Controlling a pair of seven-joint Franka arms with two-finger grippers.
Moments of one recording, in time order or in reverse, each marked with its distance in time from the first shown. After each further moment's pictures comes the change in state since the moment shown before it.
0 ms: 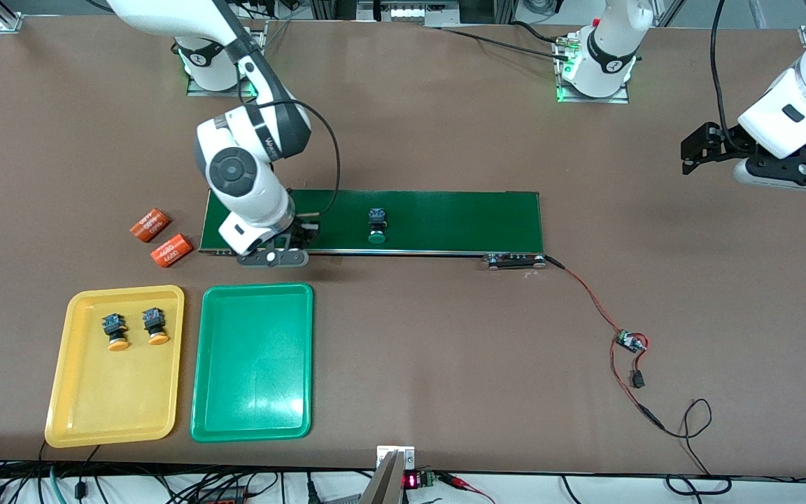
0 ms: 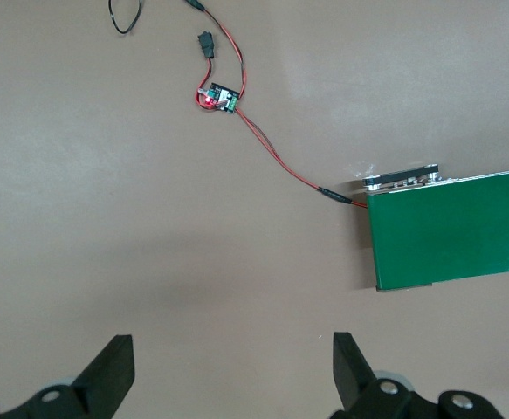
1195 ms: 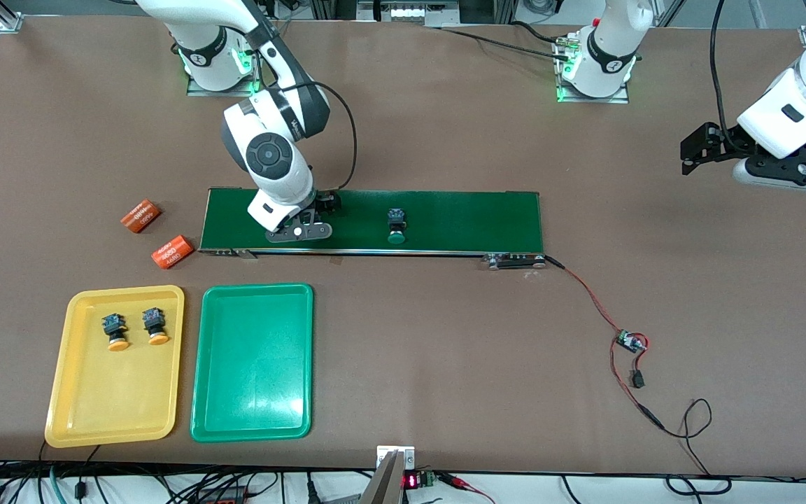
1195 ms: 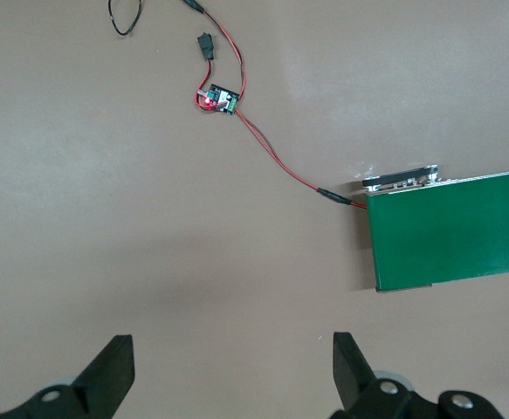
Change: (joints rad) left arm 0.000 0.000 -0.001 0.000 0.000 0.003 0.000; right arm 0.098 -0.030 0.017 -0.183 0.000 -0.012 0.000
